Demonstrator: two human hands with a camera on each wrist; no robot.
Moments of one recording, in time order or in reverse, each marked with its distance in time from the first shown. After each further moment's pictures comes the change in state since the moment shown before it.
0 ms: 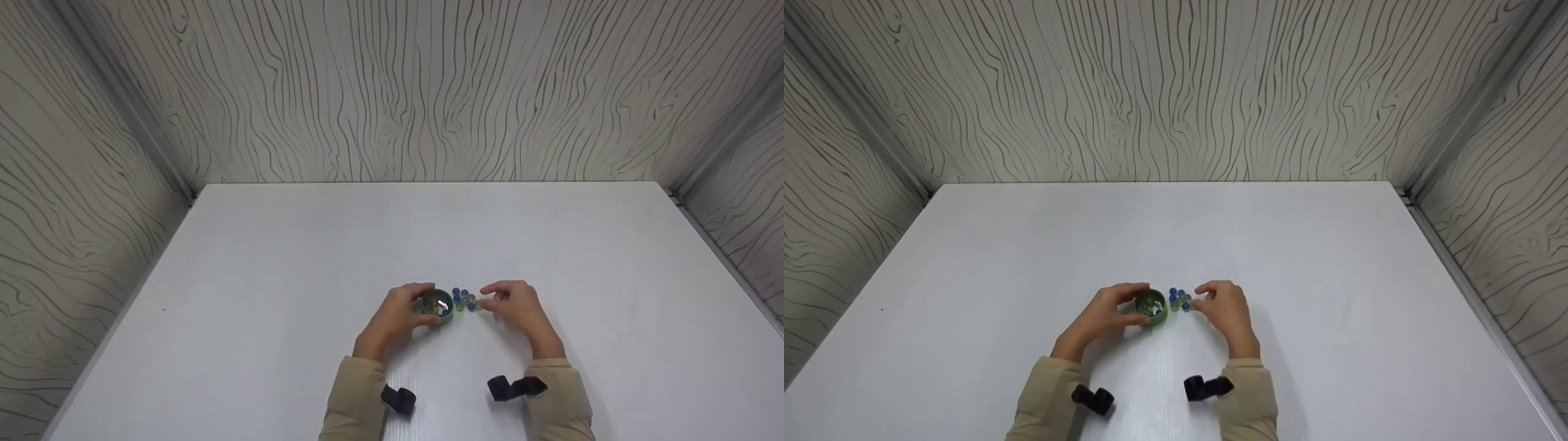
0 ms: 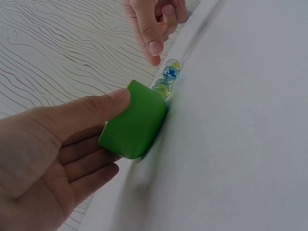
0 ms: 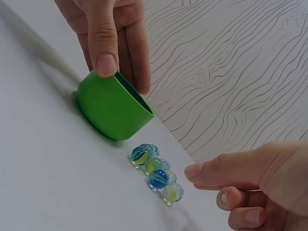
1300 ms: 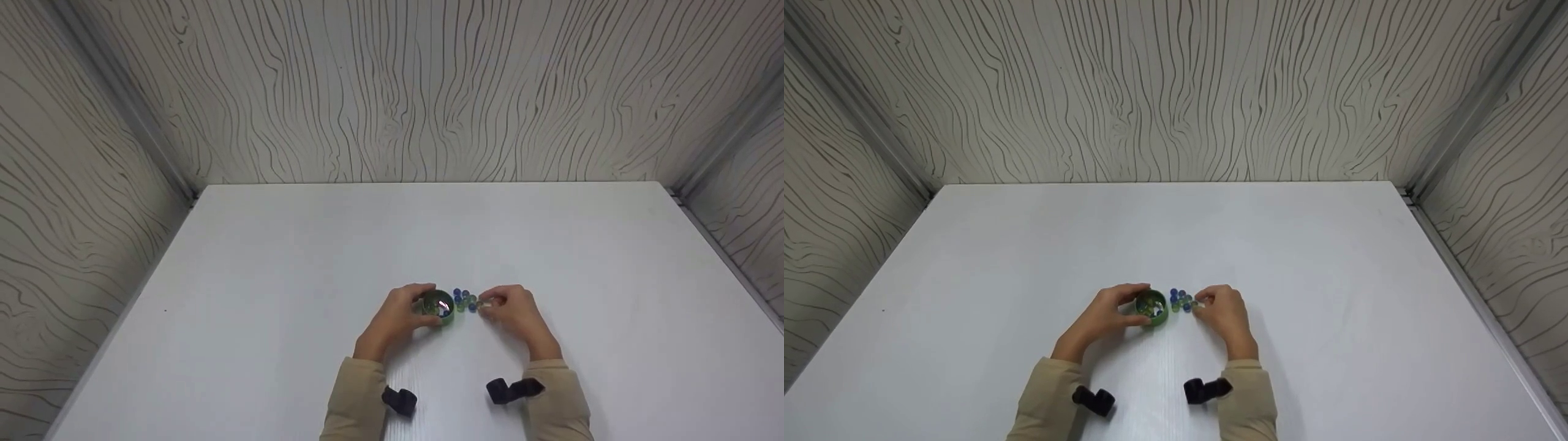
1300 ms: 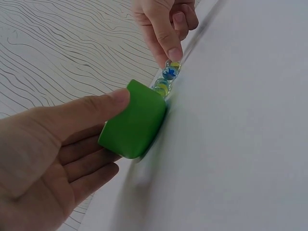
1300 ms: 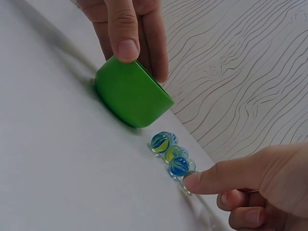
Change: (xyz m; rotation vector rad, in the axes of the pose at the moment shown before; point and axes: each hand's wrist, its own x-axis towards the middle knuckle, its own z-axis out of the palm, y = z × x) left_hand 0.001 -0.003 0.001 -0.001 0.005 0.006; right_hand 0.000 0.005 0.007 0.005 -0.023 0.025
